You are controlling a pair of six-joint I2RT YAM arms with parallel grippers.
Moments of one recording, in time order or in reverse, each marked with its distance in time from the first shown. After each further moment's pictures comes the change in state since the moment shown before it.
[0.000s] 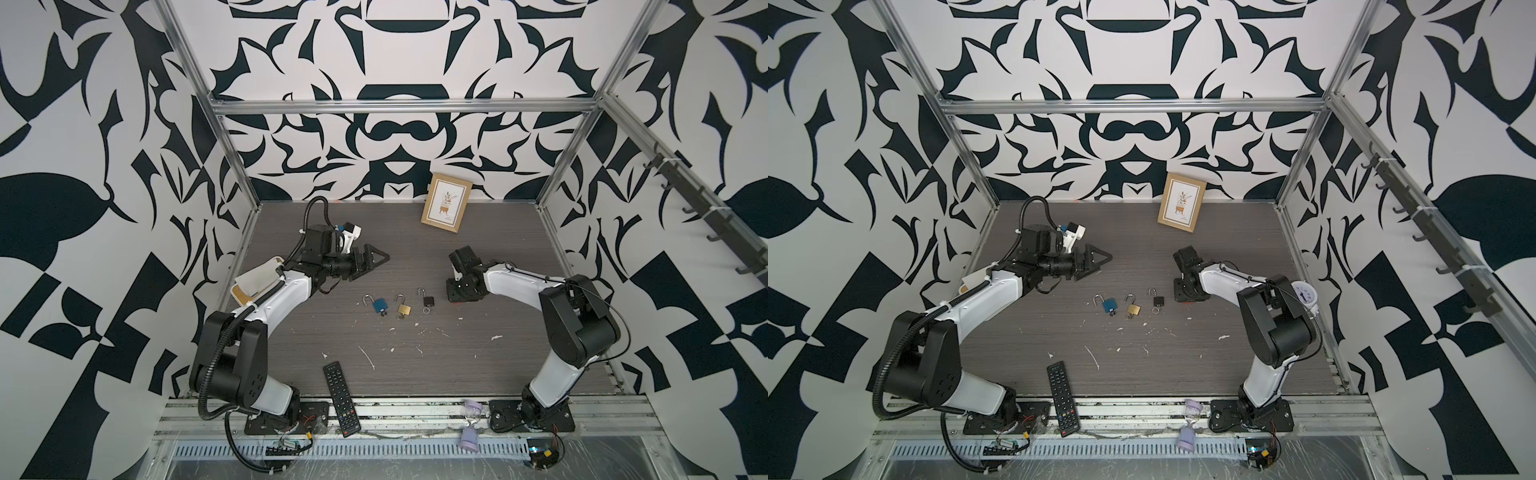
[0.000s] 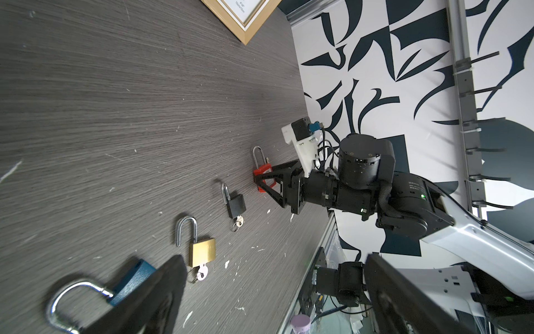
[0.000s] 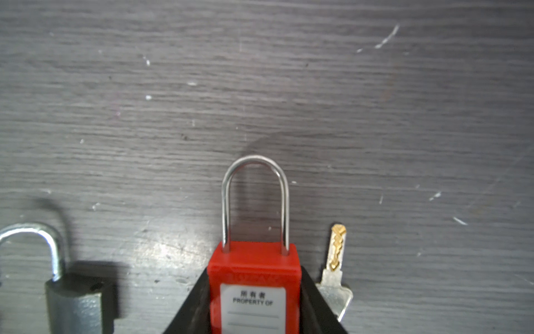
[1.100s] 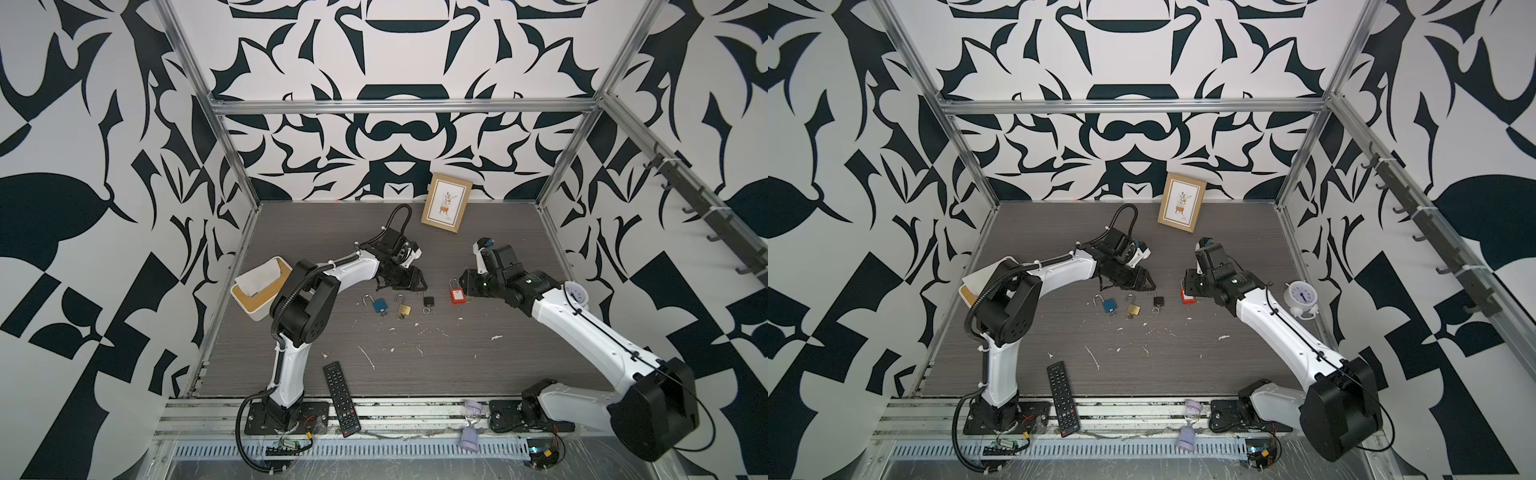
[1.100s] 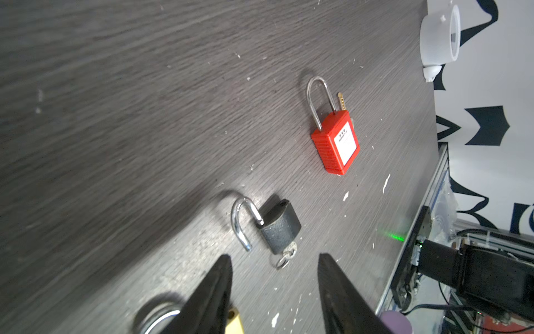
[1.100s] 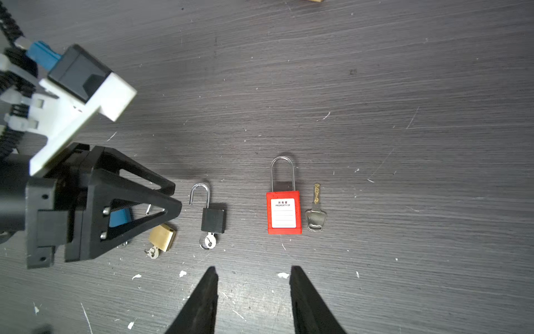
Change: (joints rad) left arm -0.337 0.554 0.495 -0.379 -0.262 0.331; right arm 0.007 -0.521 -0.073 -0.104 -0.064 0.082
